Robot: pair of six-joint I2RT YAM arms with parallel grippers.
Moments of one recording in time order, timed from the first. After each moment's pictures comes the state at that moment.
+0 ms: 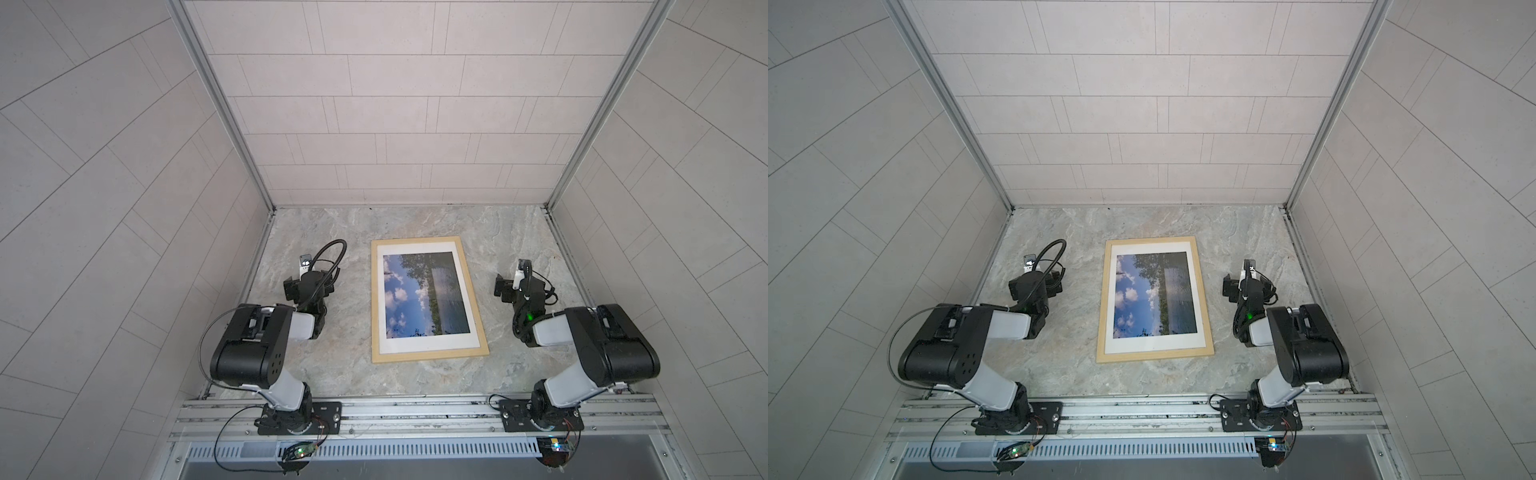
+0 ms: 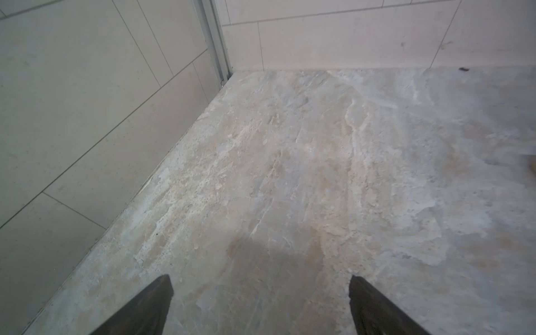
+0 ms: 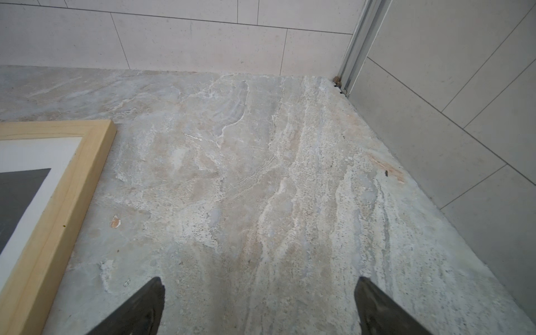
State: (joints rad) left arm -0.08 1.59 0.40 0.75 -0.47 -0.04; right arm 0.02 1.57 0.30 0.88 0.27 0.00
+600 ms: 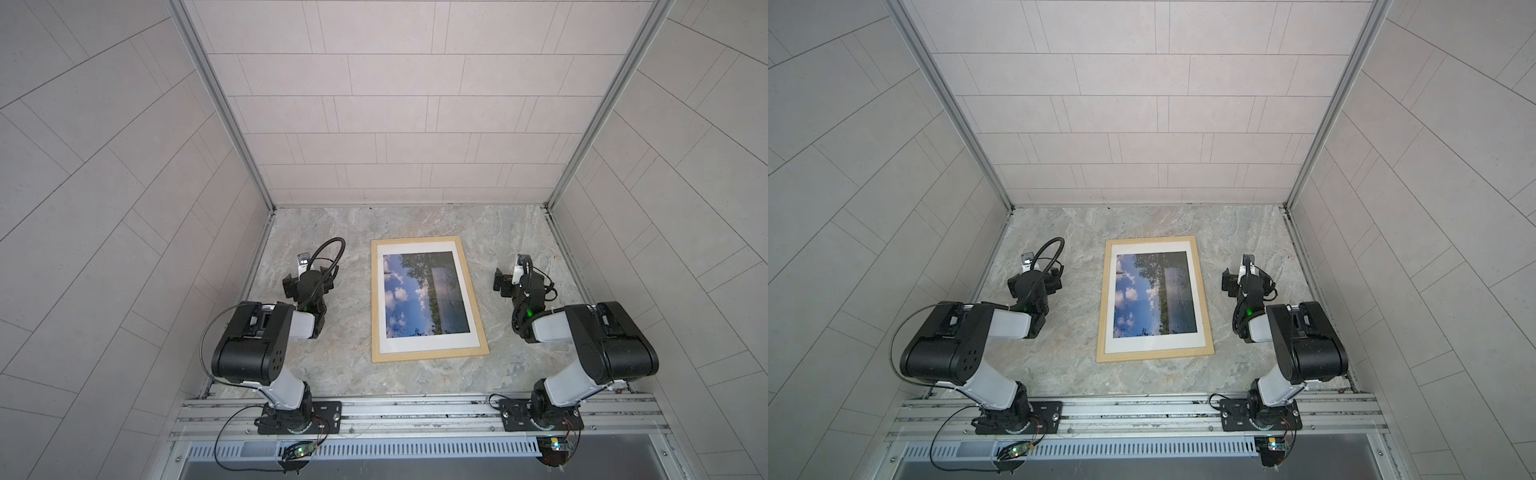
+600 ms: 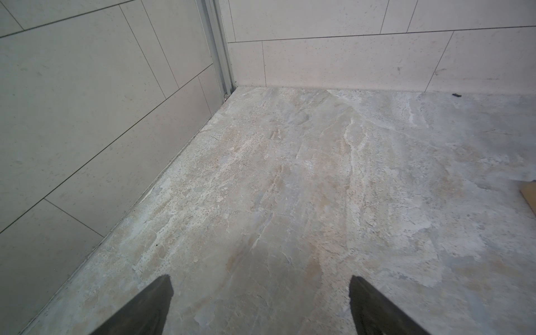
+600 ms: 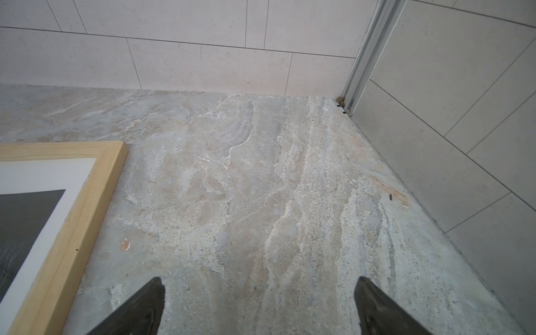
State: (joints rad) left arm -0.08 1.60 0.40 0.82 -0.47 -0.05; right arm 0.02 1.57 0.35 0.90 0.25 -0.02
